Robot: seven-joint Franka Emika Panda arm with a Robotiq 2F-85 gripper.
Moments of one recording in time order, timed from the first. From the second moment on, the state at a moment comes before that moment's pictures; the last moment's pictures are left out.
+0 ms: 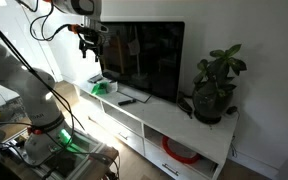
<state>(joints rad) 0.03 -0.49 -0.08 -2.43 0.09 1.70 -0.14</state>
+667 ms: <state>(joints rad) -0.06 -0.34 -0.12 -2.49 0.07 1.76 -0.11</state>
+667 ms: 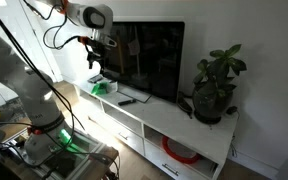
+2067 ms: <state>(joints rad) -0.23 0.18 -0.23 -2.52 -0.11 2.33 -0.12</state>
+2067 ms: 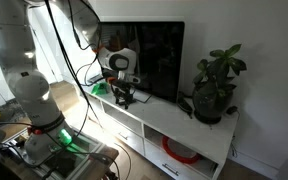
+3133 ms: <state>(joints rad) -0.36 0.38 -0.26 -2.56 -0.23 2.94 -0.35</state>
